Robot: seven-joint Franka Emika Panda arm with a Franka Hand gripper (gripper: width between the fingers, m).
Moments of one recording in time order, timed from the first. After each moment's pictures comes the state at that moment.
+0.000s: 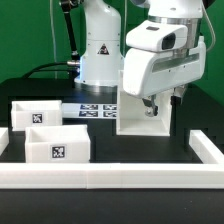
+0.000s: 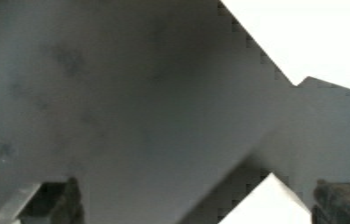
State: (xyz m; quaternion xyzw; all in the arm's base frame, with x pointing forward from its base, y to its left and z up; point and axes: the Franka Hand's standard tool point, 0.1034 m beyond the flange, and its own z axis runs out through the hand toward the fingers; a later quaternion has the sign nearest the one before) arm 0.517 0.088 0.070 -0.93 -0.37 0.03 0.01
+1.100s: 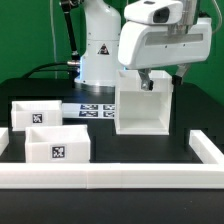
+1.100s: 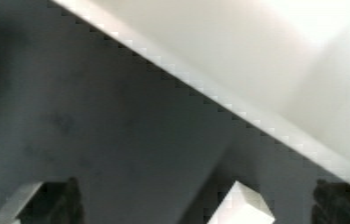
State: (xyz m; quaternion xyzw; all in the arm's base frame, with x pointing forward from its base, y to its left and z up) arm 0.482 0.091 0.102 -0.97 -0.24 0.05 -0.01
